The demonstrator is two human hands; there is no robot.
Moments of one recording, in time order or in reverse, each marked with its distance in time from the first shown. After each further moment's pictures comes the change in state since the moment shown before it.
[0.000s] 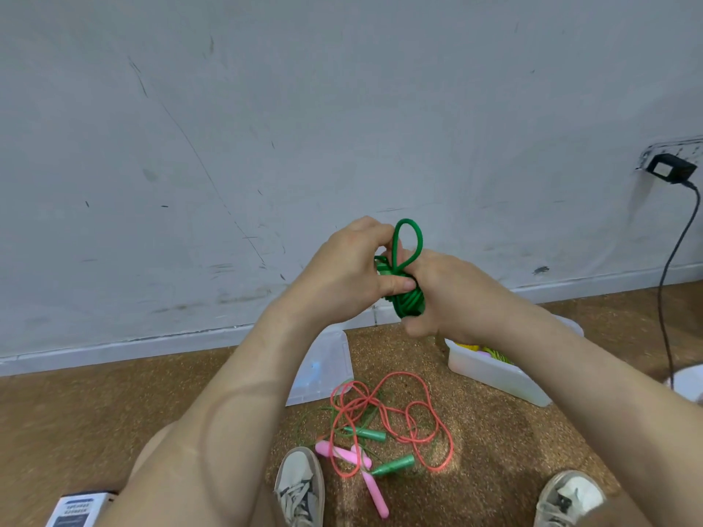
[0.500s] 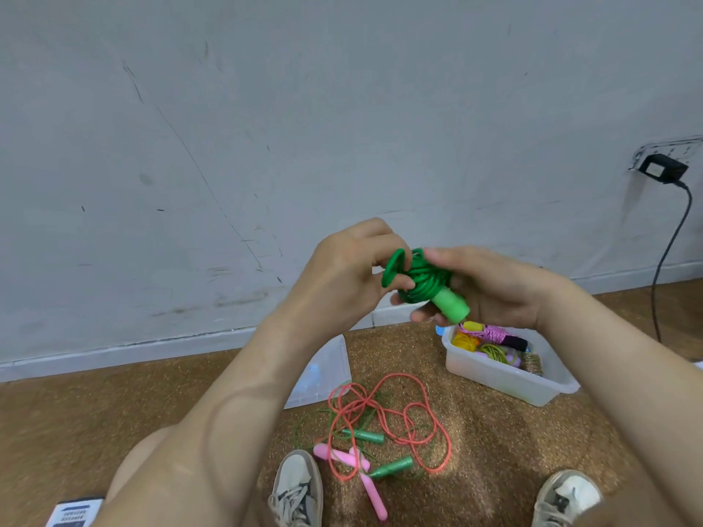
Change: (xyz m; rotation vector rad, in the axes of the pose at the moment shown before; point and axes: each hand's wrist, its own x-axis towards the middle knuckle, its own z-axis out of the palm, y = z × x) left_hand -0.008 0.001 0.004 0.091 0.216 0.369; right_hand -0.012 0.026 -0.026 1.326 -0.312 0.361
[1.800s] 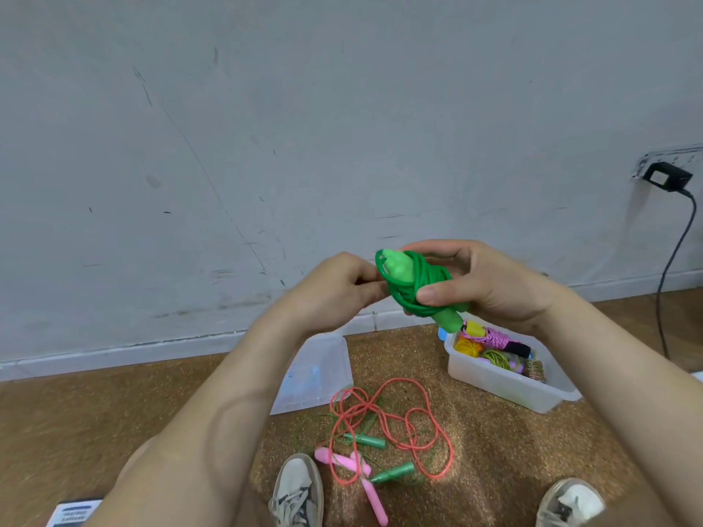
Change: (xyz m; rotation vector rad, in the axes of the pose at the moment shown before) left_hand -0.004 -0.012 -0.007 -0.213 -0.405 -0.524; right_hand 0.002 0.001 0.002 -0.105 0.008 -0.322
